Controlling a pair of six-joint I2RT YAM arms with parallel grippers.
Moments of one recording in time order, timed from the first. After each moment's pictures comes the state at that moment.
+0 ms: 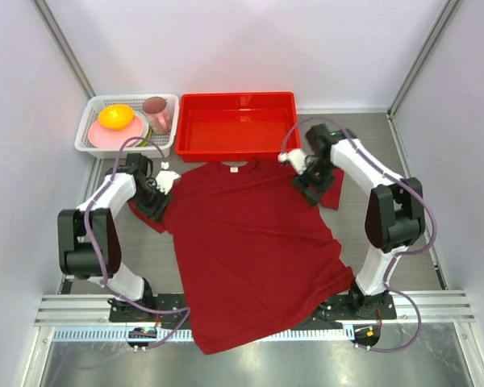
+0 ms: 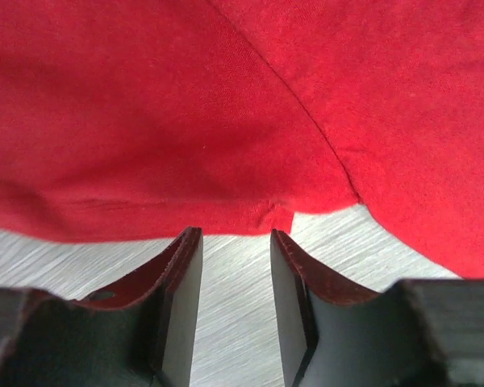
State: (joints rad) left arm 0.03 1.53 1.03 -0.81 0.22 0.65; right arm 0.21 1.83 1.52 -1.13 -0.15 -0.63
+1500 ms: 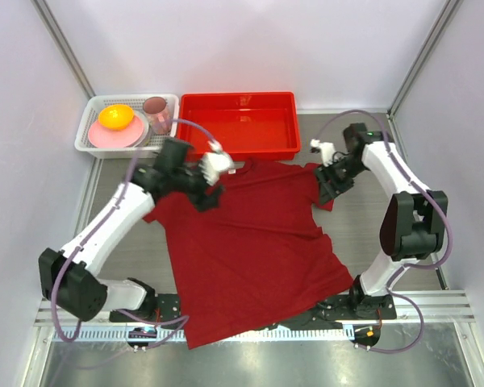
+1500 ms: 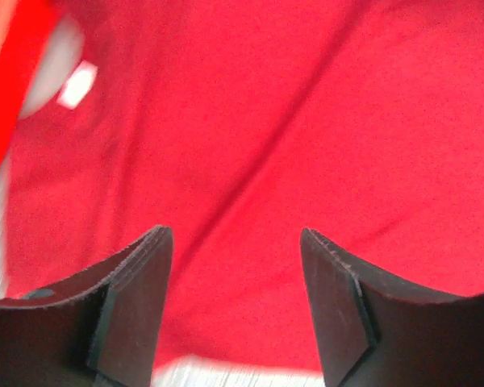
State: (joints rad) left arm -0.35 1.33 1.23 -0.78 0.46 0.53; right arm 0.11 1.70 1.40 -1.14 -0.46 -0.57
